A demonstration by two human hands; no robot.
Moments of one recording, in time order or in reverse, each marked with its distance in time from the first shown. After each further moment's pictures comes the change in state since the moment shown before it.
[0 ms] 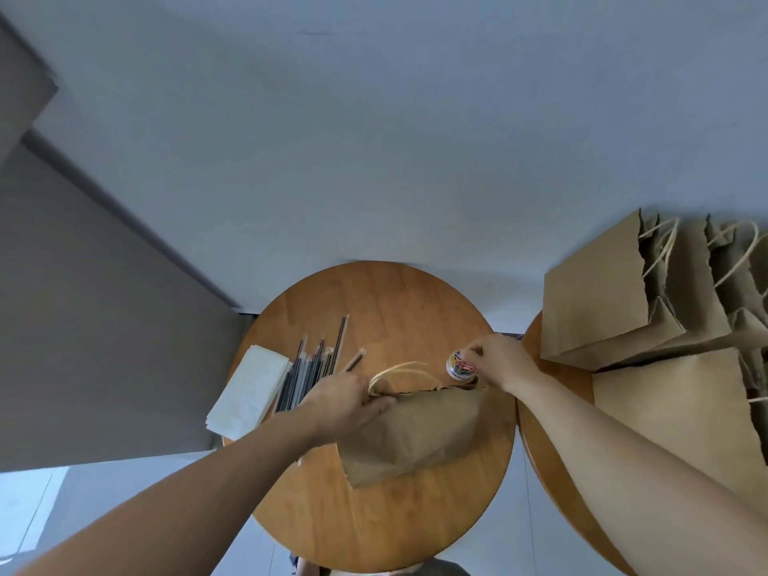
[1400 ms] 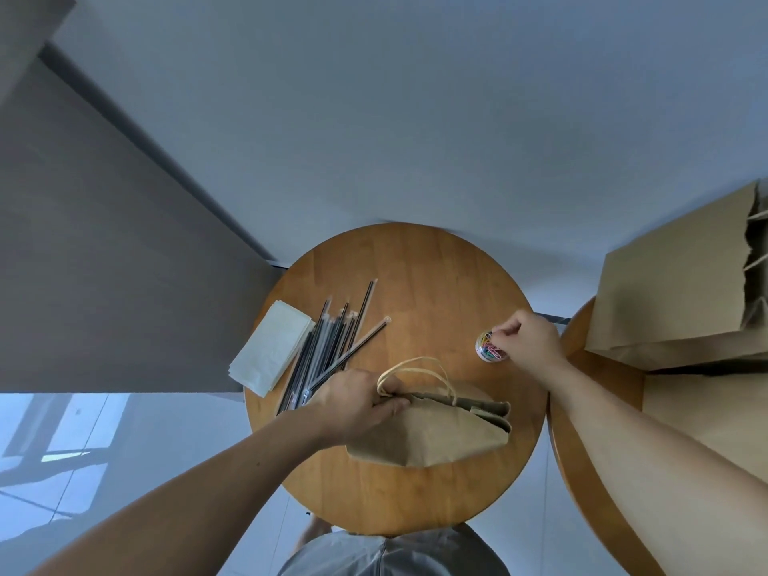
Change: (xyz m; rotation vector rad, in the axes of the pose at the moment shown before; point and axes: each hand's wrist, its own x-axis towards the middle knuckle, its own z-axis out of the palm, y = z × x) left_hand -0.017 0.007 0.024 -0.049 -0.009 -0.107; right_hand 0.038 0.035 0.035 0.321 0.176 0.025
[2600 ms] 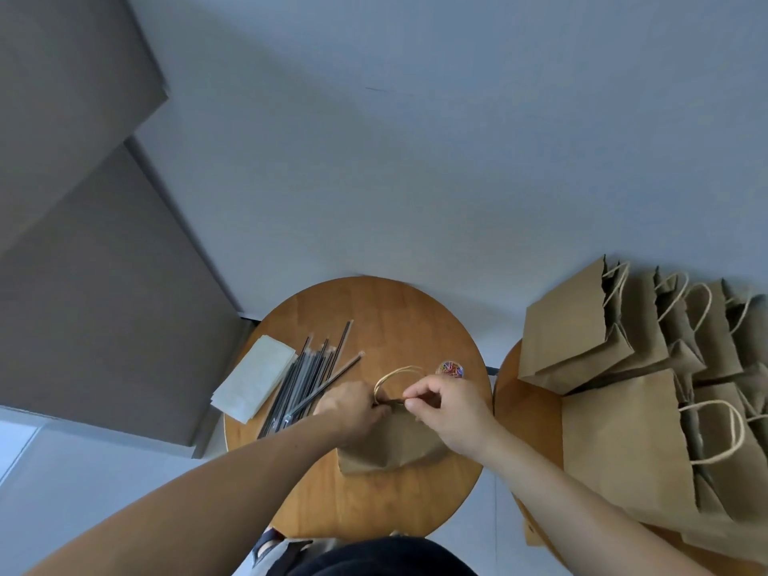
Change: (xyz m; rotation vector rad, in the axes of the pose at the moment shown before) left_hand -0.020 0.011 0.015 0.015 0.110 -0.131; right_hand -0.194 -0.126 -0.013 0.010 -0.134 -0.376
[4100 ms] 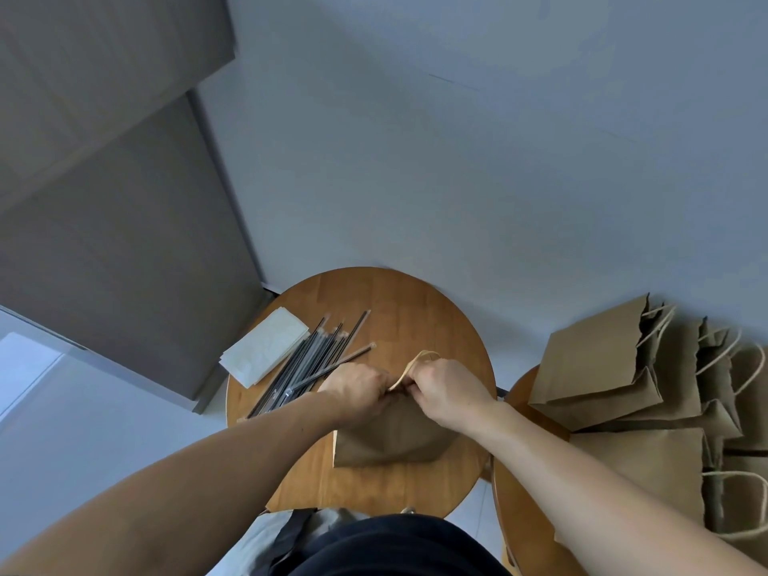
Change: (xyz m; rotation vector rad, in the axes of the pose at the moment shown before) left_hand 0.003 -0.002 0.004 0.153 0.155 0.209; right_hand 0.054 0.002 -0.005 -0.725 -0.301 -0.306
